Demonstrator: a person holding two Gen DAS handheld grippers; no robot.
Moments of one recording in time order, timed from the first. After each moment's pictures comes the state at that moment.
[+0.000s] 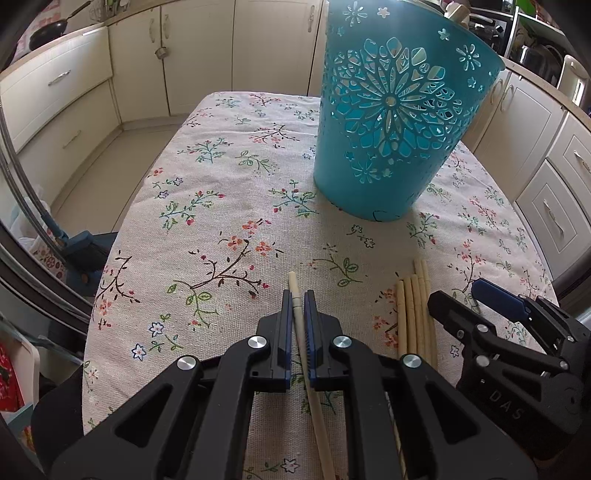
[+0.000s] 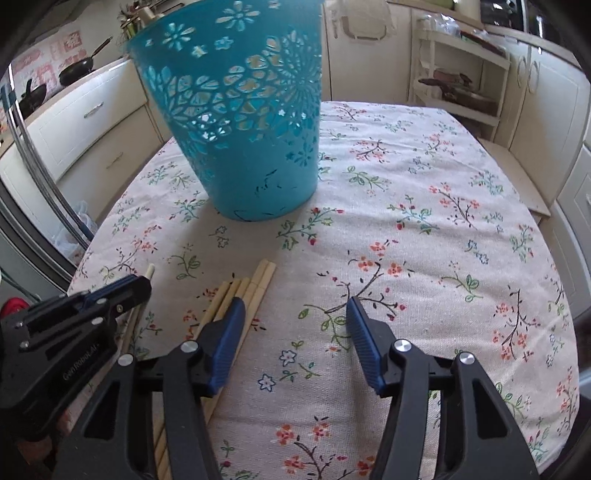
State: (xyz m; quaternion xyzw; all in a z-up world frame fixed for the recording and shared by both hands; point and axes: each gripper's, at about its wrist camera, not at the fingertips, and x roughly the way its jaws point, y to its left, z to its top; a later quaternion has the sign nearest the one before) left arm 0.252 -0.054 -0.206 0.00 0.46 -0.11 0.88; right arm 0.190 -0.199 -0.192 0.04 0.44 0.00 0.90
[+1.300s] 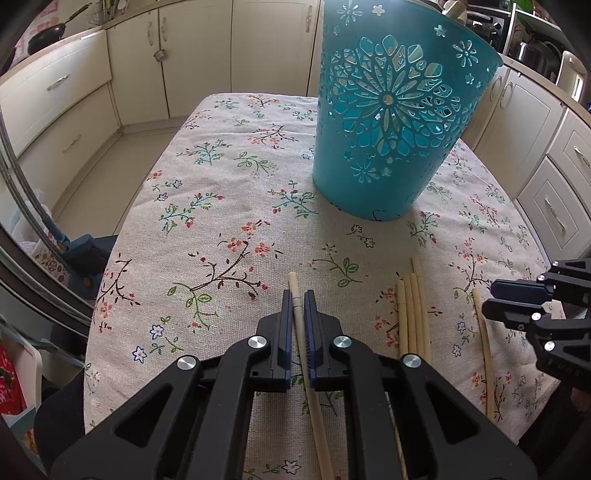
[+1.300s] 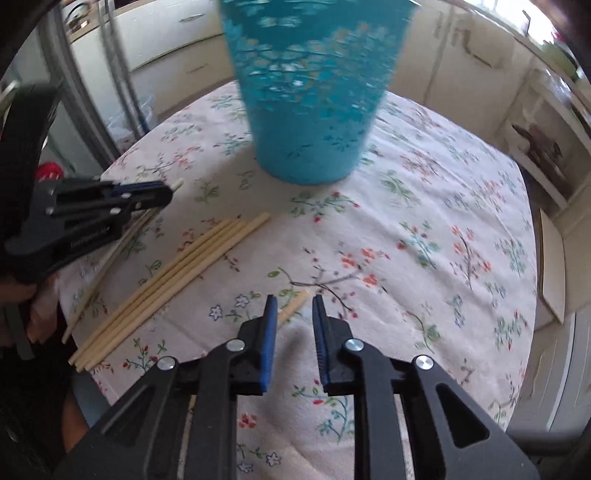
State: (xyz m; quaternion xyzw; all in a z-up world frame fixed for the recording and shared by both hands) left arm 0.252 -0.055 -0.205 0.00 0.46 -0.11 0.88; right arm 0.202 -0.233 -0.183 -0.11 0.51 0.16 0.84
